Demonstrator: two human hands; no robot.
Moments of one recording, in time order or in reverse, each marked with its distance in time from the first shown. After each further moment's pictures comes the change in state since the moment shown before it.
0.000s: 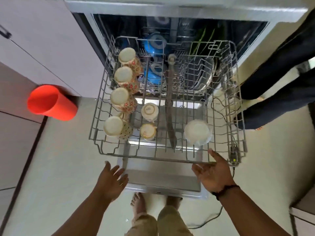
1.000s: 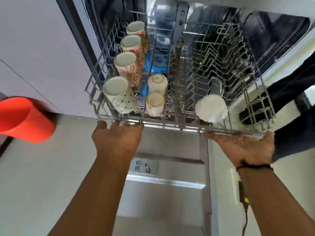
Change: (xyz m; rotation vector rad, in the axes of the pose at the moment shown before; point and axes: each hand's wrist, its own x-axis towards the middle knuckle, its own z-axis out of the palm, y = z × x) left_hand 0.026 0.106 0.193 -0.669 -0.500 0.219; right_hand 0.088 -0.097 0.114 0.390 -0.431 -0.300
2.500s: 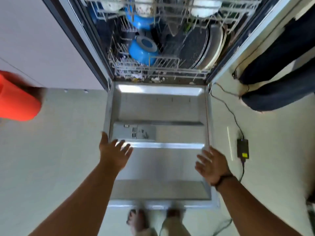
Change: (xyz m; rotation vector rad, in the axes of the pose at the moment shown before) left_hand 0.080 0.010 -0.224 0.611 0.287 -0.177; right_hand 0.006 0.073 -0.239 -0.620 0.513 0.308
